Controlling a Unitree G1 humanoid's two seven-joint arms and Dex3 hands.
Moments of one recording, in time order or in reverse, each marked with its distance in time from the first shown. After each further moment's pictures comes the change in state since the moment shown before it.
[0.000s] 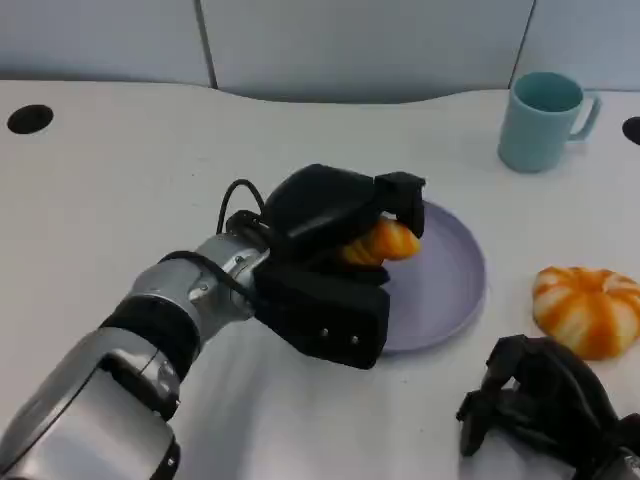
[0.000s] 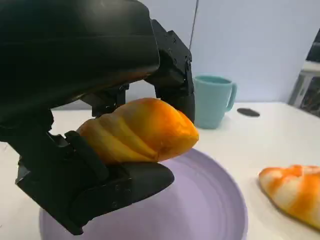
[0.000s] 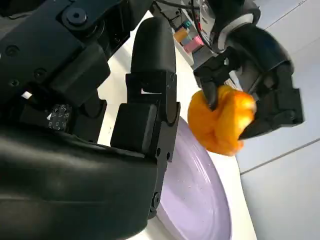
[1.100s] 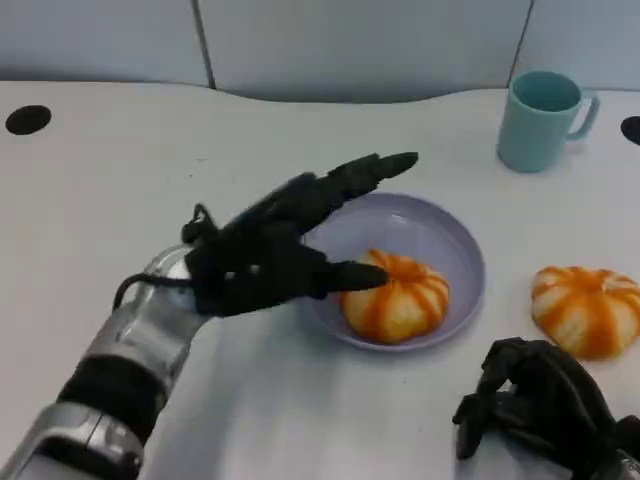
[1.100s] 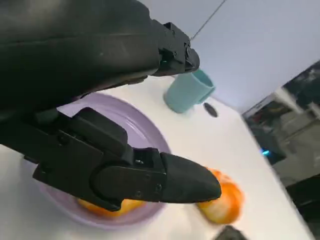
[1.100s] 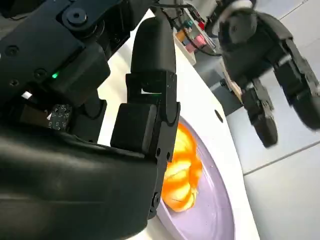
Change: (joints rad) left arm 0.278 0.049 0.316 -0.395 -0.587 0.066 -0.655; right arm 0.017 -0.002 0.022 -0.036 0.004 0.017 -0.024
